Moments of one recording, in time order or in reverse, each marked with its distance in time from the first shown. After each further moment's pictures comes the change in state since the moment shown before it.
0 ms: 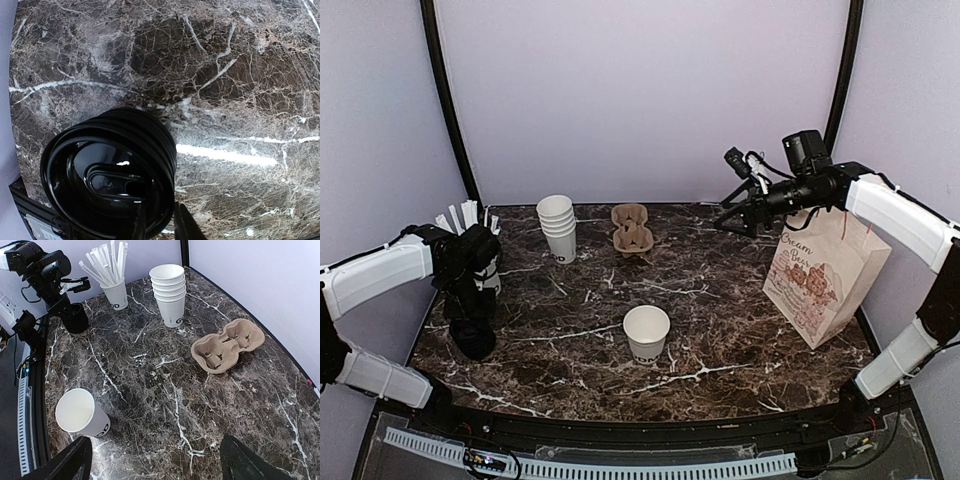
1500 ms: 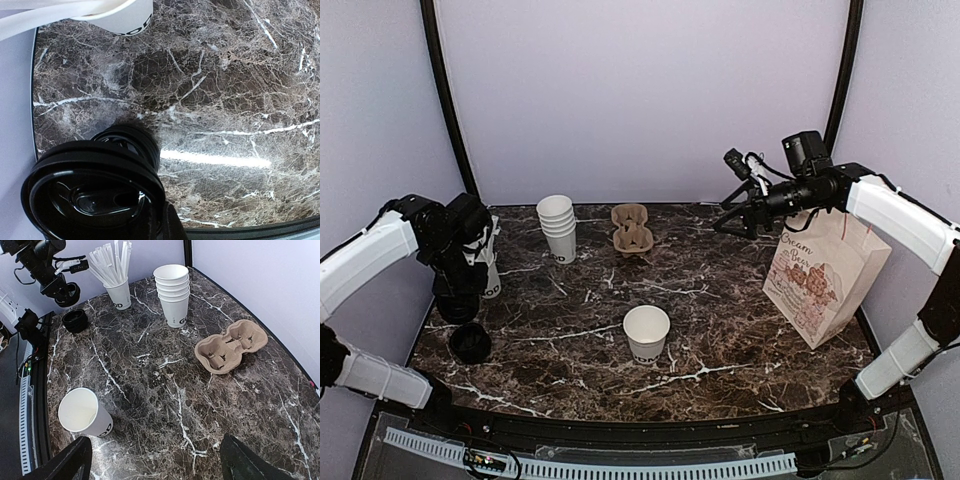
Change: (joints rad) left arm 0.000 -0.018 0.230 -0.173 -0.003 0.047; right arm 0.008 -0.012 -0.011 0.001 -0.001 0.000
